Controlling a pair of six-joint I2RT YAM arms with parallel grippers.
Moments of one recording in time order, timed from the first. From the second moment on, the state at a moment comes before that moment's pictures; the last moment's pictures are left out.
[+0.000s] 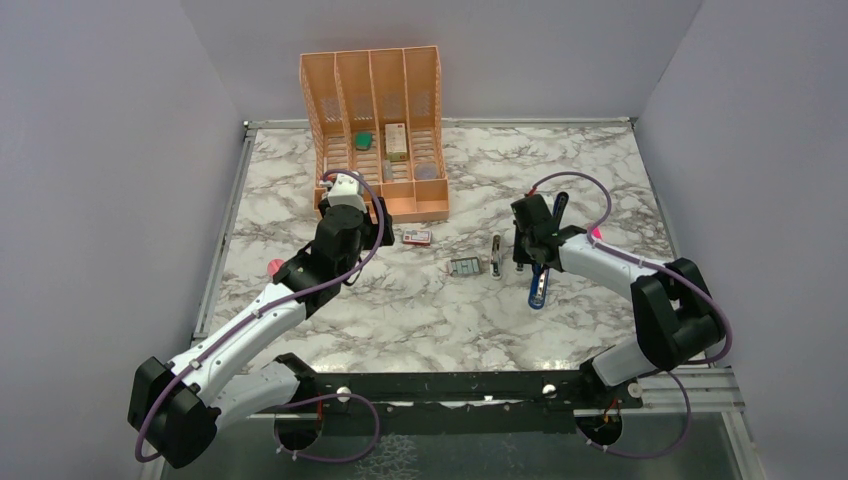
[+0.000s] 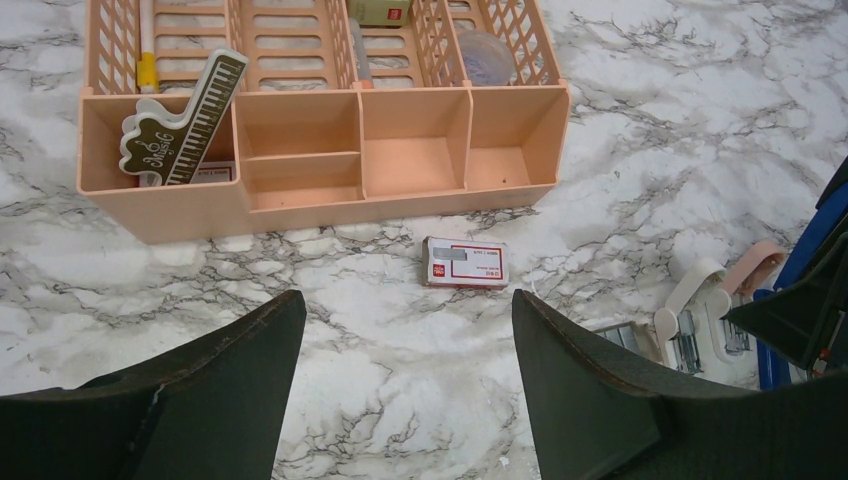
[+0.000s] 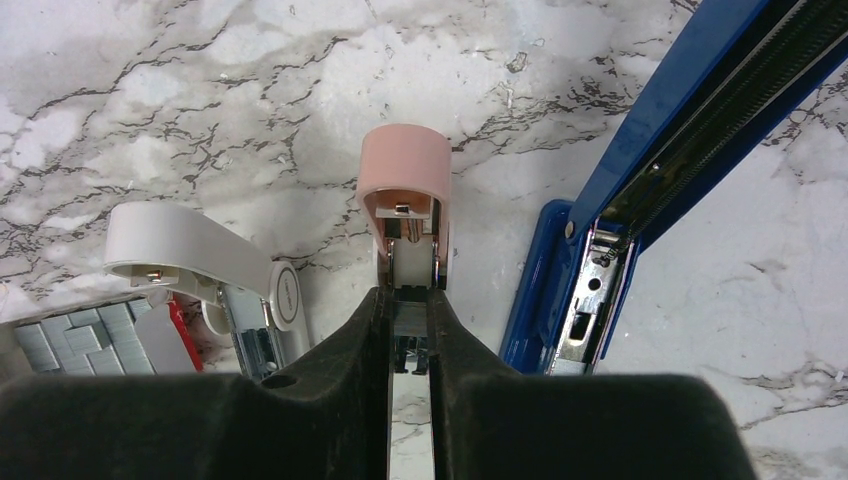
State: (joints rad) left arm -0.63 1.00 0.75 -0.11 -0.41 -0.40; right arm 0.45 1.51 0.82 -0.29 0.29 0.44
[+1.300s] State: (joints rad) left arm -0.63 1.00 0.75 -0.11 -0.41 -0.40; right arm 0.46 1.41 0.98 -0.42 0.13 0.42
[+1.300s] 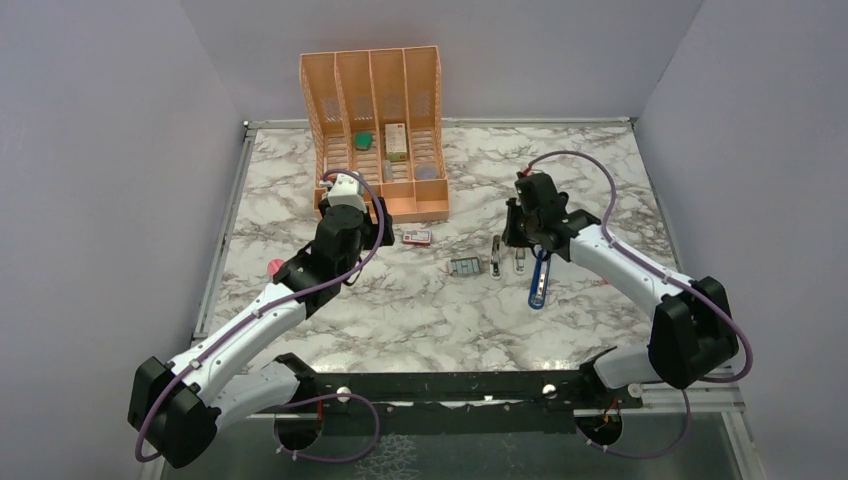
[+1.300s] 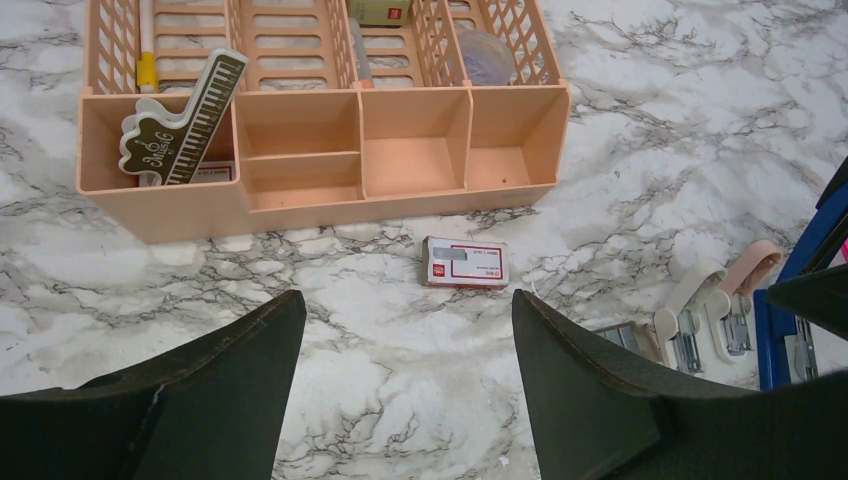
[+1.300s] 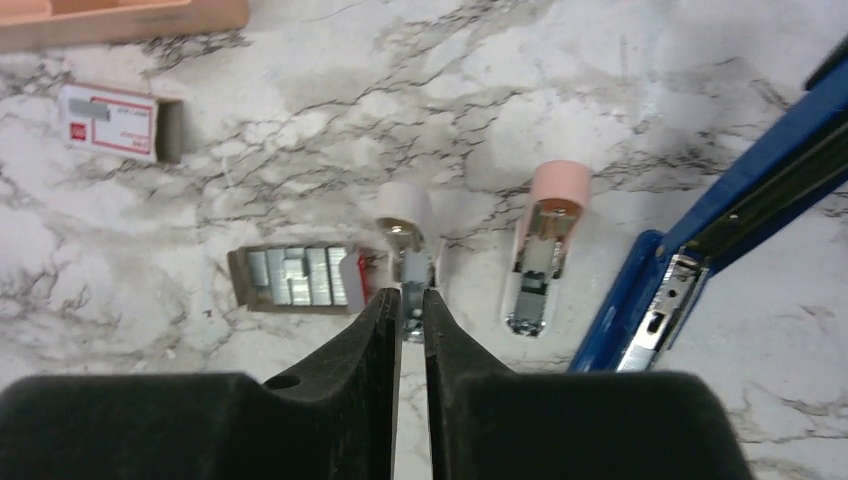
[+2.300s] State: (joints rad) left arm -0.63 1.00 0.75 -0.11 -0.41 -0.40; right arm 0.72 1.82 1.21 -0.51 0.09 0.47
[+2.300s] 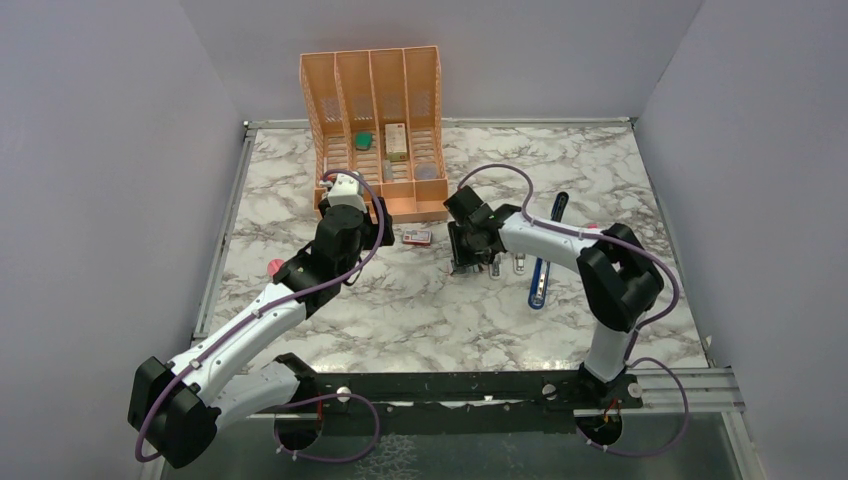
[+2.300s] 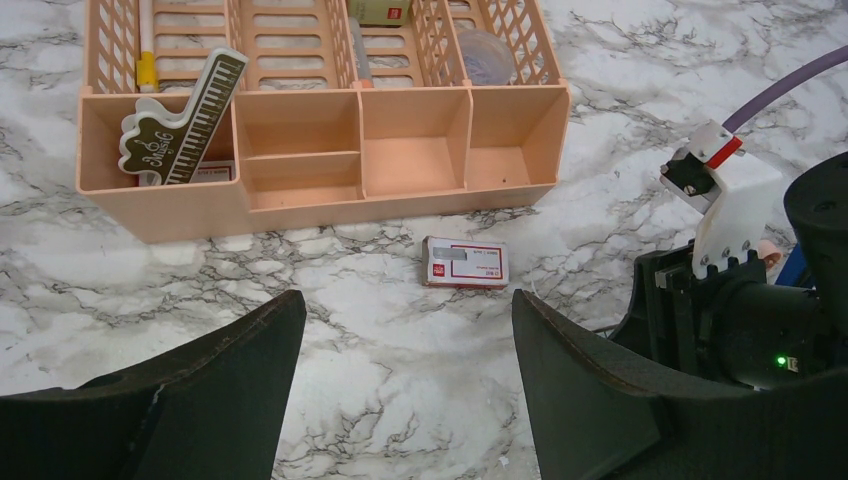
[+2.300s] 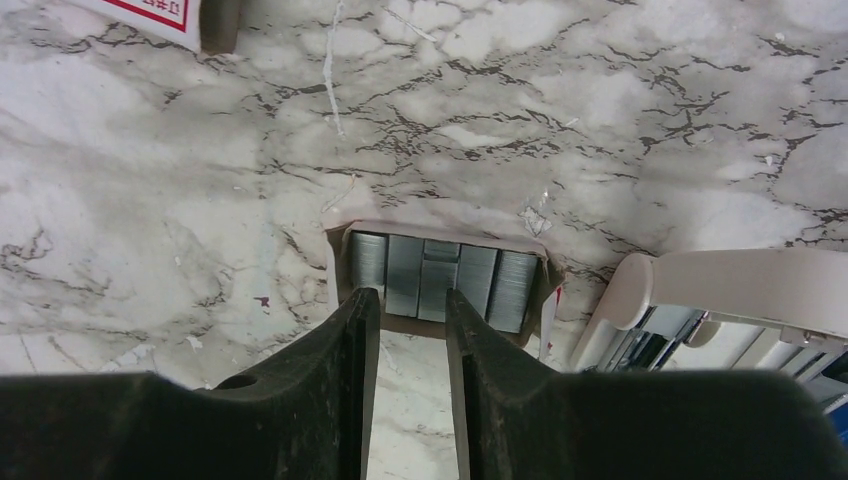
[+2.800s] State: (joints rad) left arm -0.63 1.00 0.74 -0.11 -0.41 -0.41; right arm 0.72 1.87 1.25 -0.53 0.15 0.48
